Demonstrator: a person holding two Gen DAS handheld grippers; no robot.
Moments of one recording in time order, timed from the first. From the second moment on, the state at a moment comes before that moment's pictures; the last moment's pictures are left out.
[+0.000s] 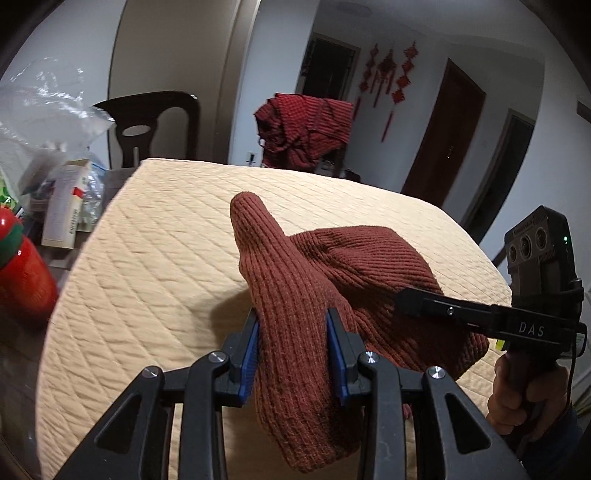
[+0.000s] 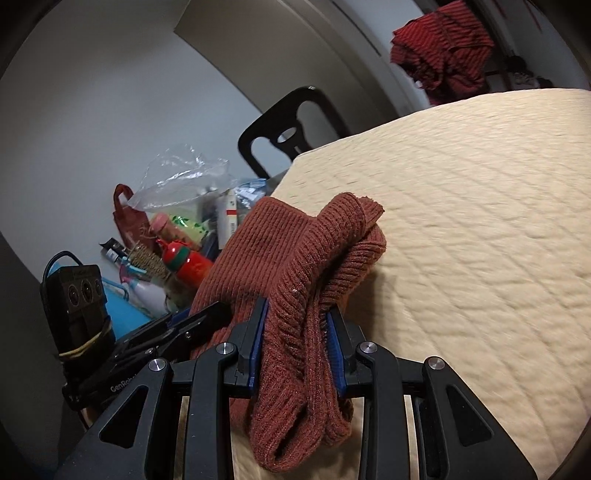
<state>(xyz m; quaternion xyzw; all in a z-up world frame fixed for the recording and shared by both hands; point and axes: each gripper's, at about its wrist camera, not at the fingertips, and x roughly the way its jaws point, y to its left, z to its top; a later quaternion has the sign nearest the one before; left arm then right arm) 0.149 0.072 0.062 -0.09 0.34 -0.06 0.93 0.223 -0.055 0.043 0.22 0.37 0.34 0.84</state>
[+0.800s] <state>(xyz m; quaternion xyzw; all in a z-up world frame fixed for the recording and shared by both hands) 0.147 0.137 0.011 -0.16 0.37 -0.05 0.91 0.244 -0.040 -0.004 0.22 0.42 0.32 0.82</state>
